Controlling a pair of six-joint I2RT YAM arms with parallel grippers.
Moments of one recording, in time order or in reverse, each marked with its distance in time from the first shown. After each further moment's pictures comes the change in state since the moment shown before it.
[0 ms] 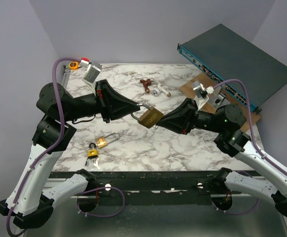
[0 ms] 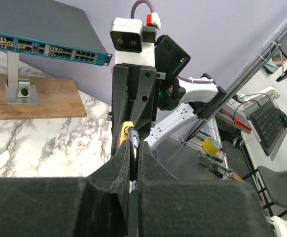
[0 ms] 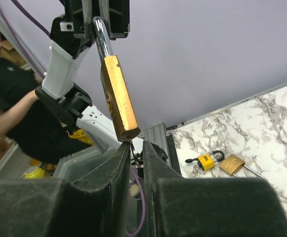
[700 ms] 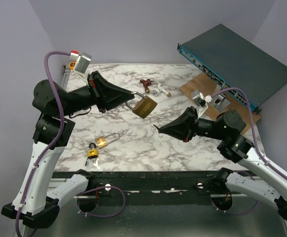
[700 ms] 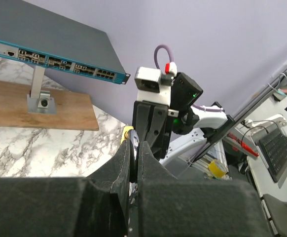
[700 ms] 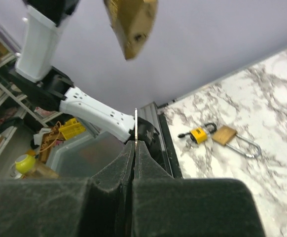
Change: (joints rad) left arm 0.140 0.017 -0.011 0.103 0.035 -0.110; right arm 0.000 -0.082 -0.079 -0.089 0.010 -0.034
